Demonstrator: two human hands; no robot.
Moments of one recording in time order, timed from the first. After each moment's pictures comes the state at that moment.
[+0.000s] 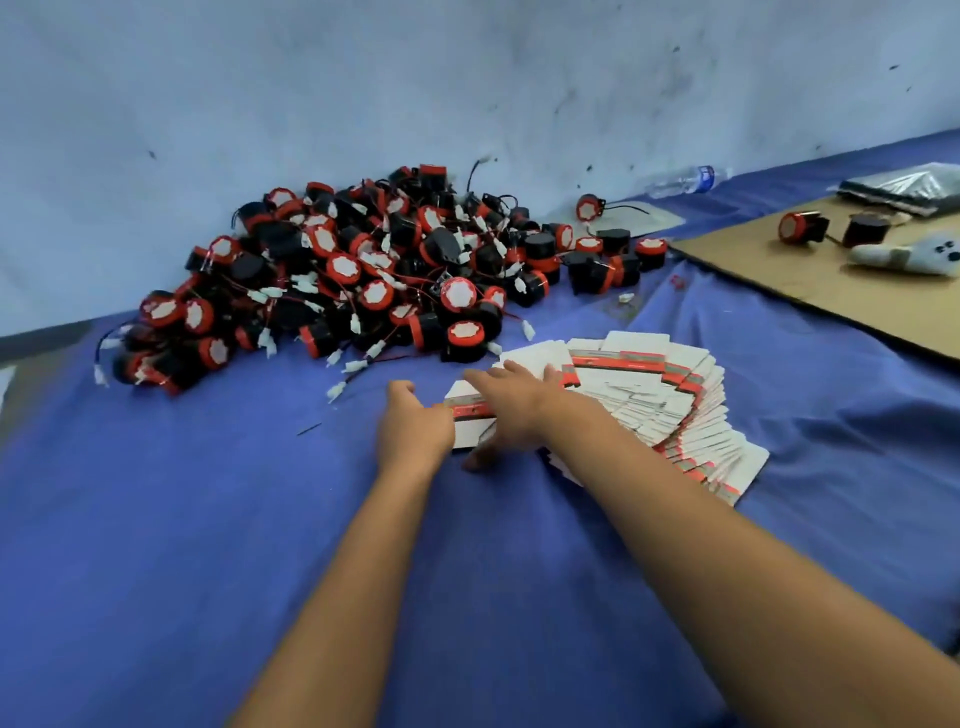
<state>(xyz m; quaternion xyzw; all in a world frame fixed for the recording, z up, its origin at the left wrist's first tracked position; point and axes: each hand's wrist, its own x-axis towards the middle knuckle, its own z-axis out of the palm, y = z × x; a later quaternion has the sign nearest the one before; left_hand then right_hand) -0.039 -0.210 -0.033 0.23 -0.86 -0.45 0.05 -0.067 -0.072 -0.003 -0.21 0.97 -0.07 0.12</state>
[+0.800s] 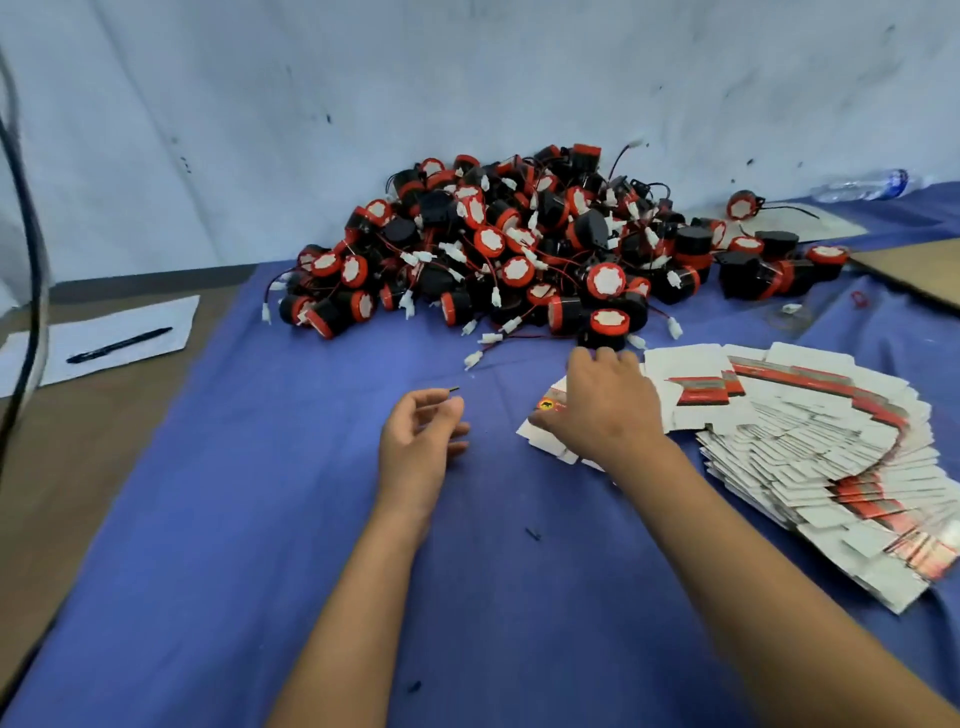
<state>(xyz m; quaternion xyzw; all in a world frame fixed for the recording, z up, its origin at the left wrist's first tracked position) 0.034 -0.332 -0.060 0.18 -0.65 -0.71 0.20 -0.045 -0.158 -0.019 -0.11 0.98 -0.14 -0.05</state>
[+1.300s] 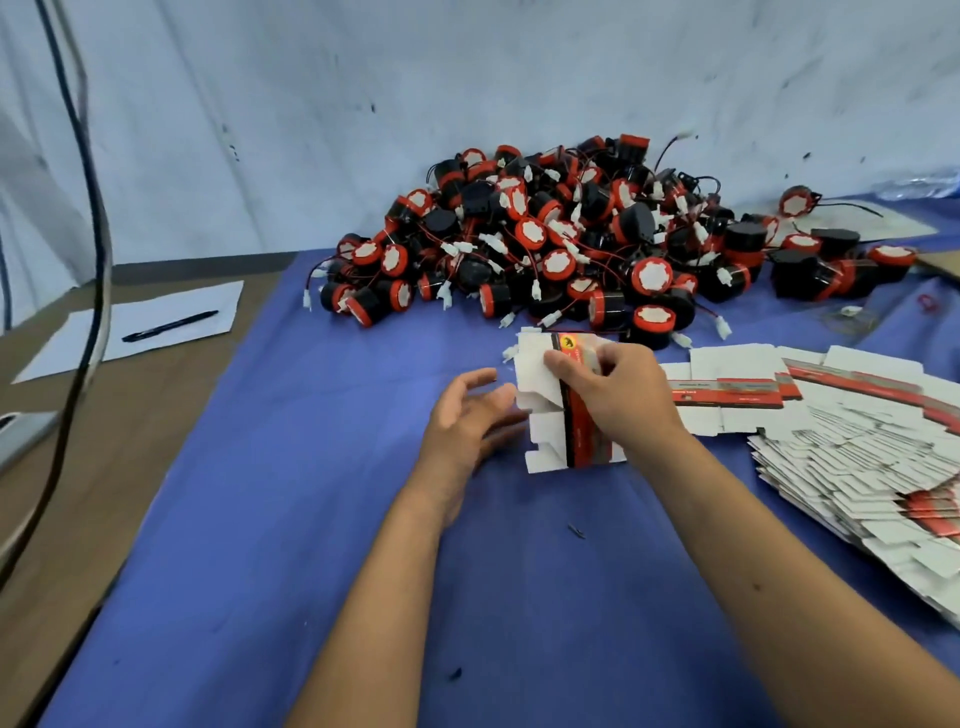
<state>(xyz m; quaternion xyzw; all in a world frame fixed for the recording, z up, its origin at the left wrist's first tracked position) 0.036 -0.340 -0.052 0.11 -0.62 -0.77 0.10 -0.043 -0.178 -0.024 -0.11 0.84 -0.53 -0.06</state>
